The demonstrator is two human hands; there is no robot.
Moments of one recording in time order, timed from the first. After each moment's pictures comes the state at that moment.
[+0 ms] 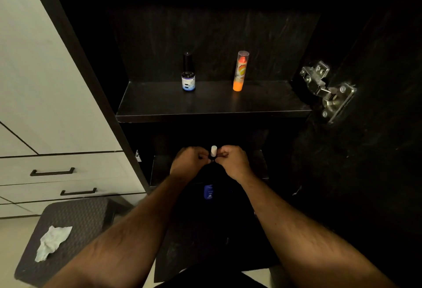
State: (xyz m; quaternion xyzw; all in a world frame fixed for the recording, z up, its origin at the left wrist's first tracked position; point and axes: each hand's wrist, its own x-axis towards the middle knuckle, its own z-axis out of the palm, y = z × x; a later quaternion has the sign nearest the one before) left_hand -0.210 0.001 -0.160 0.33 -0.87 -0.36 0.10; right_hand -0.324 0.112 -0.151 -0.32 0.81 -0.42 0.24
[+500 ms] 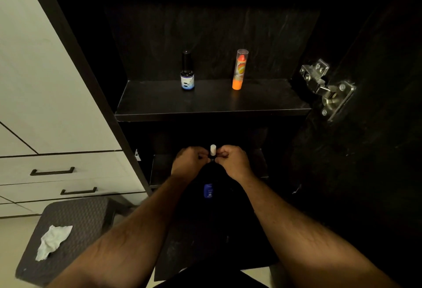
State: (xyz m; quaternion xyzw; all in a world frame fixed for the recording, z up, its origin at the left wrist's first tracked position) left_hand -0.210 0.007 -0.163 0.36 -0.86 -0.35 0.12; right_hand -0.324 0.117 -0.156 -0.32 0.81 -0.43 0.24
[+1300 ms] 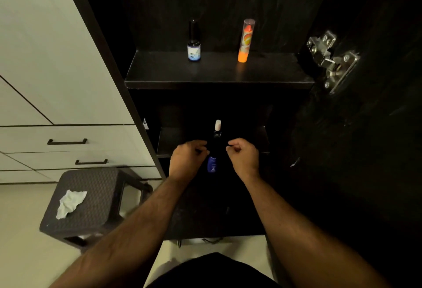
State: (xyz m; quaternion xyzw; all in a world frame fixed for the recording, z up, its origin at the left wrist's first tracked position) left_hand -0.149 0.068 -0.166 0.37 -0.84 -0.33 0.22; right_hand -0.288 0.171 -0.173 -0.27 0.81 -0.48 0.17
